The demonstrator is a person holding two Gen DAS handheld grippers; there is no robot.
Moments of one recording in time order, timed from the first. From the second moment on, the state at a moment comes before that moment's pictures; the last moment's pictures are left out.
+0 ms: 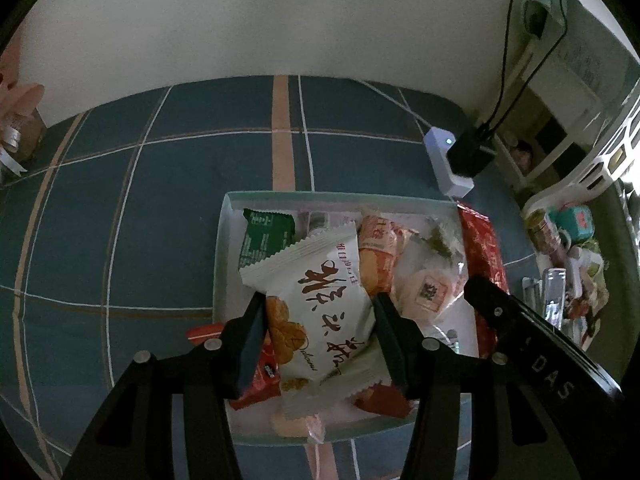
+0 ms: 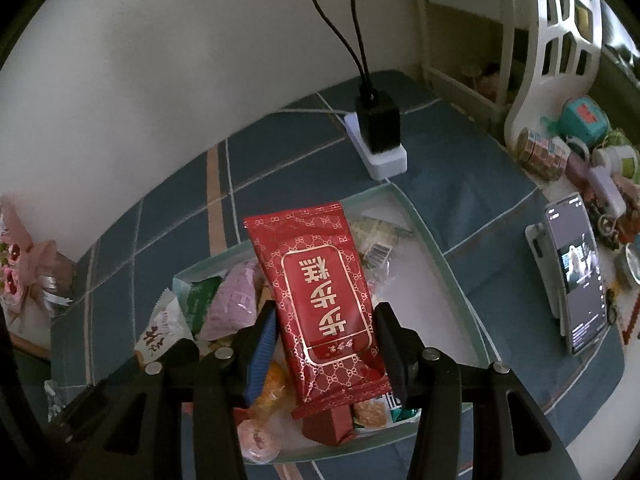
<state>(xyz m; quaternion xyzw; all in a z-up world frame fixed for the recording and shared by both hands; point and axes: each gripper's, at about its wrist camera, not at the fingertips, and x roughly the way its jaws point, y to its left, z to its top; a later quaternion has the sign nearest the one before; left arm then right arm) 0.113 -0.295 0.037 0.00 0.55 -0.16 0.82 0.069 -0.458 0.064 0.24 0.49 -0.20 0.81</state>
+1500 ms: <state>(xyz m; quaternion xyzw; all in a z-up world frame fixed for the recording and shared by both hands) 0.127 -0.201 0.033 0.00 0.56 0.02 0.83 0.083 -0.427 0.048 0.18 0.53 -0.18 0.81</state>
